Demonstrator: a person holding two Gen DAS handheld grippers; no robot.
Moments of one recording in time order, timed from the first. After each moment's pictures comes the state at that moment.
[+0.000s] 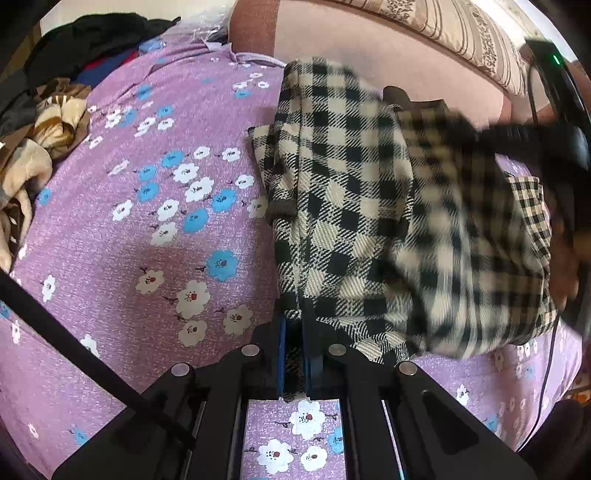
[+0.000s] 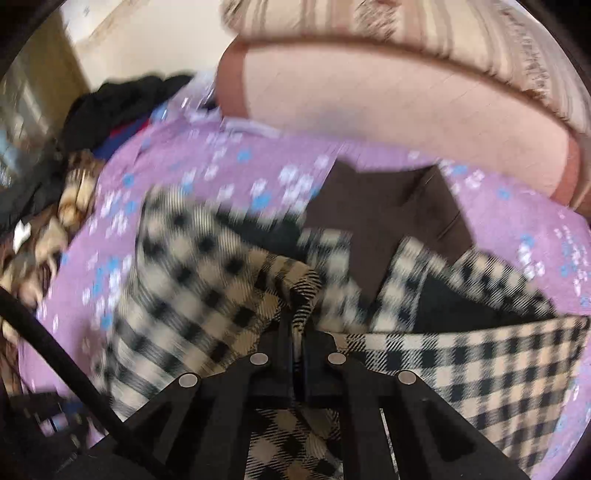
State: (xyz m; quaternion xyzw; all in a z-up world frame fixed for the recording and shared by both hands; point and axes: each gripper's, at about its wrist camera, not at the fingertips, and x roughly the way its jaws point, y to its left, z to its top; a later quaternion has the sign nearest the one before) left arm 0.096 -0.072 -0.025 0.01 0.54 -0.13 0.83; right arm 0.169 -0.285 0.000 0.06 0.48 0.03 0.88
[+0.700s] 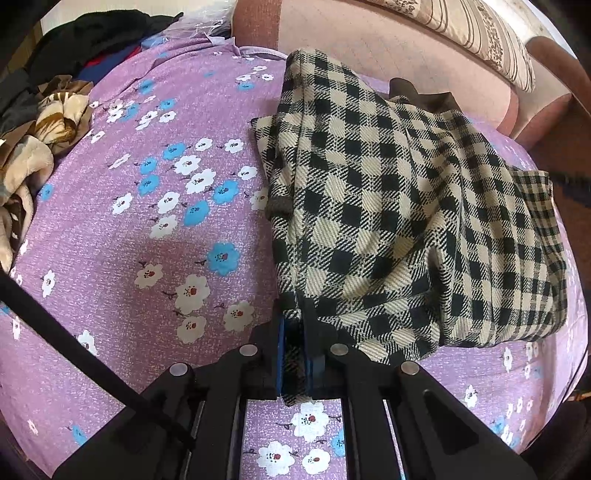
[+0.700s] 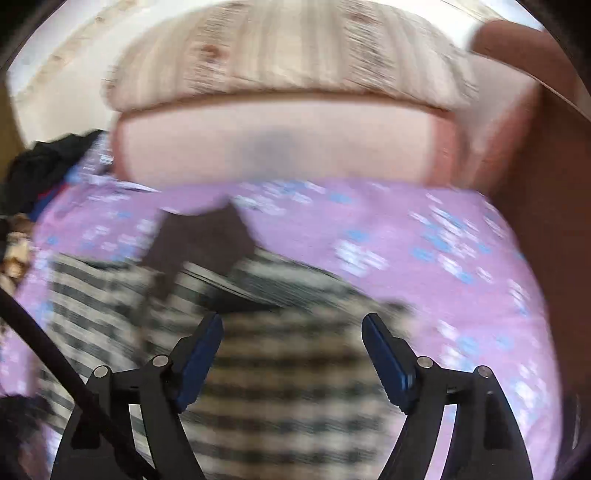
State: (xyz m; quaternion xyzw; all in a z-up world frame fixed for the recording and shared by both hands) left arm 0.101 -0.076 -0.034 0.02 0.55 -0.11 0.83; right arm 0.098 -0.433 0.032 0.05 0.44 -0.13 0.88
